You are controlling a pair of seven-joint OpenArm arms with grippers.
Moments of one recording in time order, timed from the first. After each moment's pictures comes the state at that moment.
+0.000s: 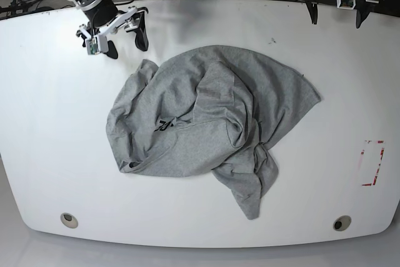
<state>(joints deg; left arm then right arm) 59.5 -10.1 -16.5 113.3 -3.9 -2.0 -5.3 -31.7 7.0 18.6 113.3 24.7 28.2 -34.4</state>
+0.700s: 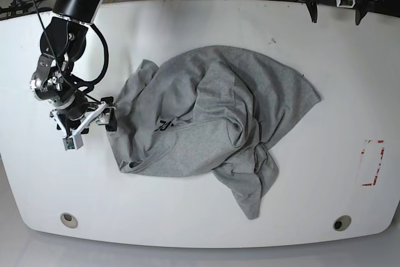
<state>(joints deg) 59.4 -8.2 -16.9 113.2 -3.9 -2.0 -5.4 8.8 12.7 21.6 89.9 23.7 28.1 -59.7</state>
